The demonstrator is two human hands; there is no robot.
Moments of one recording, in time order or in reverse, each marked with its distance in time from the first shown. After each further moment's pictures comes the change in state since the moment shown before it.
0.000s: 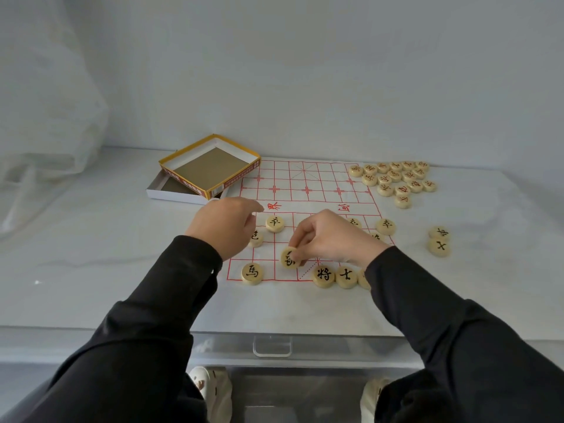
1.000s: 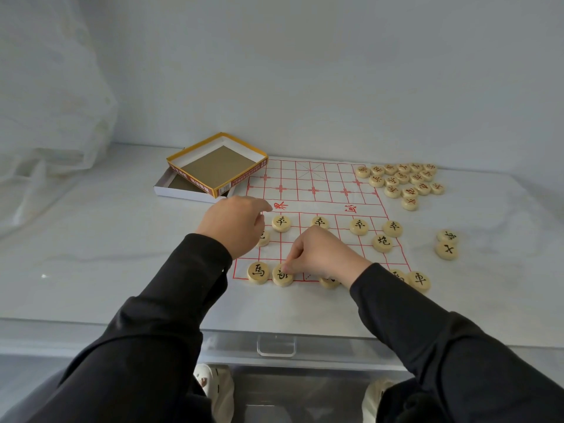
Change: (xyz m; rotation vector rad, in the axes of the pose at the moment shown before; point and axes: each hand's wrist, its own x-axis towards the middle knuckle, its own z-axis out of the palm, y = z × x) left_hand 0.002 0.002 0.002 -0.001 -0.004 -0.010; right_hand 0.011 -0.007 0.034 -0.246 0.042 0.148
